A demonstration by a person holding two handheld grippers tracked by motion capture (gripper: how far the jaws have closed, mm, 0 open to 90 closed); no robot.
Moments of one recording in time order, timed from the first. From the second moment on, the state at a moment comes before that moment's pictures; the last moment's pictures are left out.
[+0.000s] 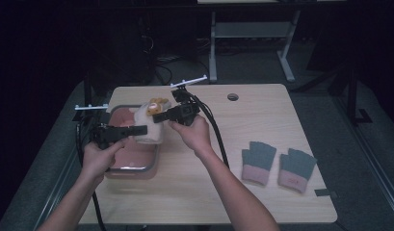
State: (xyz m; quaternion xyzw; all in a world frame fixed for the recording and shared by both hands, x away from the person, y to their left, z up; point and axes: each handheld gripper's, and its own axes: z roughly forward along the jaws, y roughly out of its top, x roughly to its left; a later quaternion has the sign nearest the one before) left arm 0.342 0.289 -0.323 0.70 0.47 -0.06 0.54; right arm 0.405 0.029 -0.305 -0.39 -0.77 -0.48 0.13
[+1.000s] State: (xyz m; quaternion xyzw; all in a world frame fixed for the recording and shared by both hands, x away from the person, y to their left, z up) left arm 0.345 0.334 -0.331 0.71 0.49 -0.06 0.51; right arm 0.413 0.077 -0.322 -0.39 -0.77 -0.48 0.15
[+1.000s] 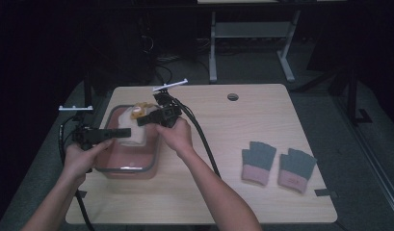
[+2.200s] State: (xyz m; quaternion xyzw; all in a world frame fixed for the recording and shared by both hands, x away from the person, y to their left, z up) left arm 0.355 0.357 -0.395 0.72 0.56 -0.09 0.40; right arm 0.429 0.126 -0.402 -0.41 -0.80 -0.40 0.19
